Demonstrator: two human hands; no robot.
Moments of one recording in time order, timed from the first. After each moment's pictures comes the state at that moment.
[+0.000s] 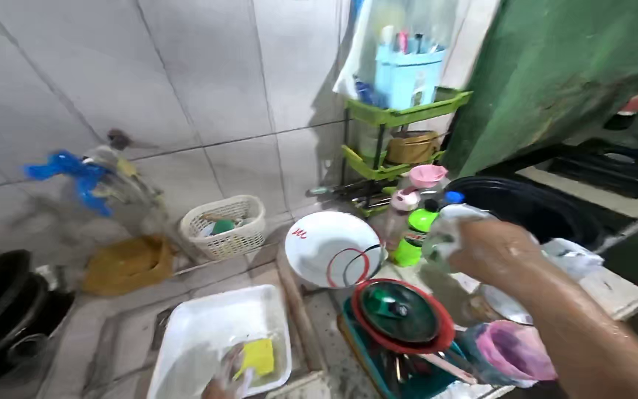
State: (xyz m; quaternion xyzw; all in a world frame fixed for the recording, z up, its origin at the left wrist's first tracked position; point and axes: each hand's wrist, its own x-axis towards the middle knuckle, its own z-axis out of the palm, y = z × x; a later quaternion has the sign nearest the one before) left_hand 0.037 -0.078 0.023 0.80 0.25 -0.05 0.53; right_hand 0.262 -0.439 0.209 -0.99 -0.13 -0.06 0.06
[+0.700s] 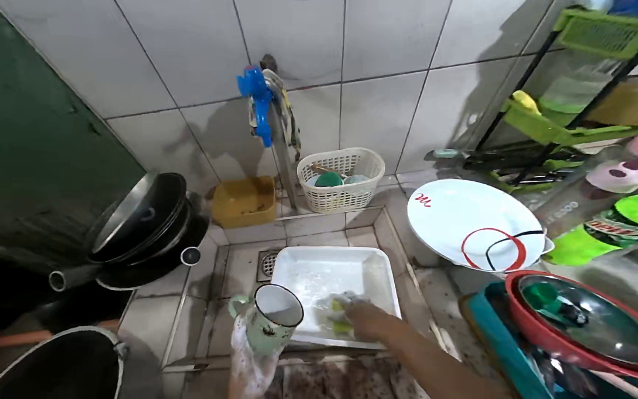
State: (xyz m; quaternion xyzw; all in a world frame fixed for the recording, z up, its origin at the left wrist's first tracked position) left_hand -0.040 0.030 0.011 0.30 0.37 0.29 0.83; right_hand 0.161 -0.124 -0.042 -0.80 -0.45 0.39 0.09
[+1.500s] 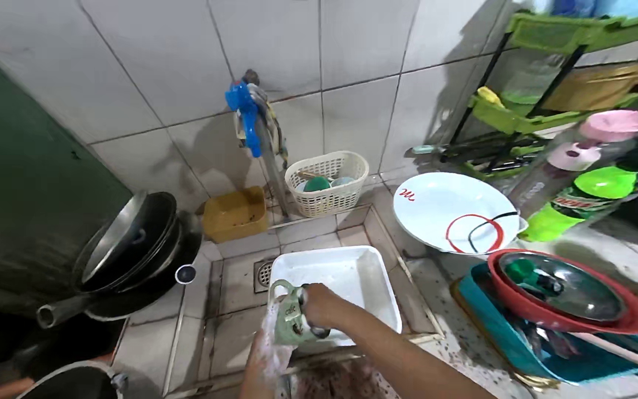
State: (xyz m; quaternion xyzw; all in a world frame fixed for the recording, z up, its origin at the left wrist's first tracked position) left_hand -0.004 0.032 0.018 0.39 0.39 0.13 0.82; right_hand 0.115 -0.064 0.074 -0.78 -0.36 0.42 0.30
